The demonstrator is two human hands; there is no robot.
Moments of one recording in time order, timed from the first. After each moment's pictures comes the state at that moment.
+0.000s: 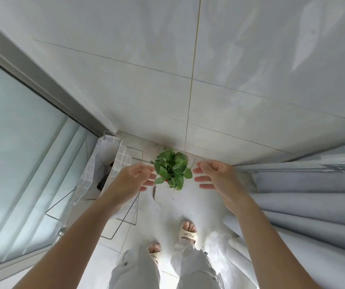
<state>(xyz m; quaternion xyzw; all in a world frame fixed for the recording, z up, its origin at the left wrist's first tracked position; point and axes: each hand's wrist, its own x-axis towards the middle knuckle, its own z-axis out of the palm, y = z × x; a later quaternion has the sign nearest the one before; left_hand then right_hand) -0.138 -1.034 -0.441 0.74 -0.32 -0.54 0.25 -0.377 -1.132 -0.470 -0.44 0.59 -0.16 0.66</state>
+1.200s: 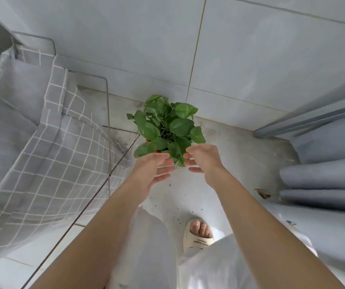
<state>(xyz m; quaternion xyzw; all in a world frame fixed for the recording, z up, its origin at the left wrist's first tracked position) -0.163 -1.022 -0.912 0.68 -0.07 -0.63 0.36 -0.311 -1.101 -0.935 -0.35 0.70 -0.13 0.61</state>
